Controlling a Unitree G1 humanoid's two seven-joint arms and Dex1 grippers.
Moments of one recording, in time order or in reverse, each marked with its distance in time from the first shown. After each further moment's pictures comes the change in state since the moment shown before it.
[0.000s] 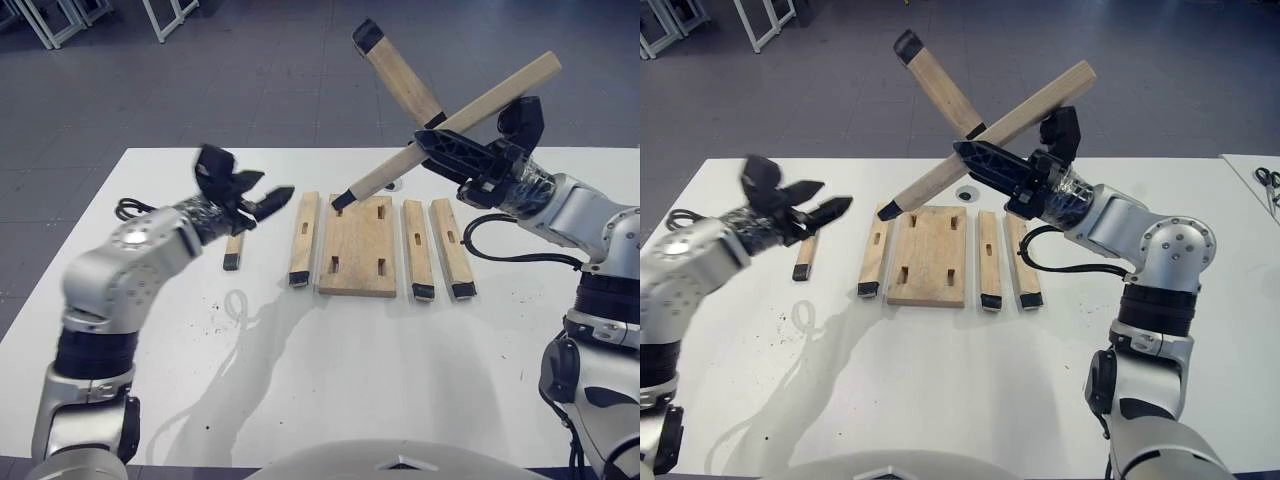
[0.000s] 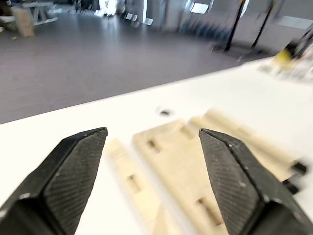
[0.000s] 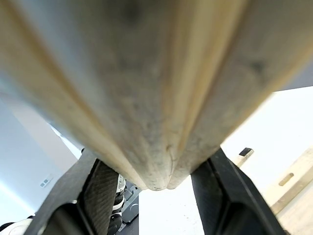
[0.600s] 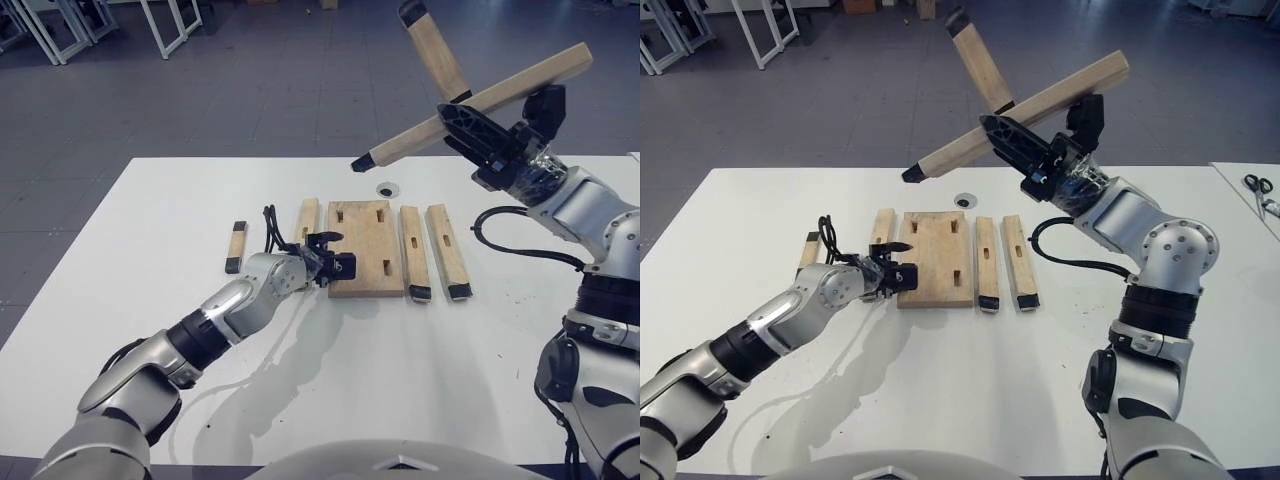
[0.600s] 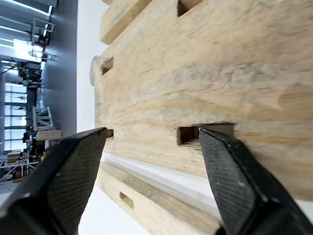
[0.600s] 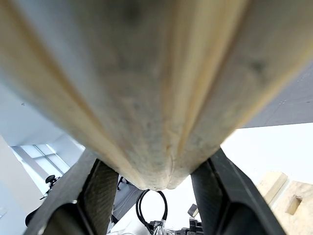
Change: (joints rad) left arm -0.118 -0.043 -0.691 0.116 1.035 -0.359 -0.331; right arm 0.001 0.018 -0.049 0.006 -0.105 -0.138 -0.048
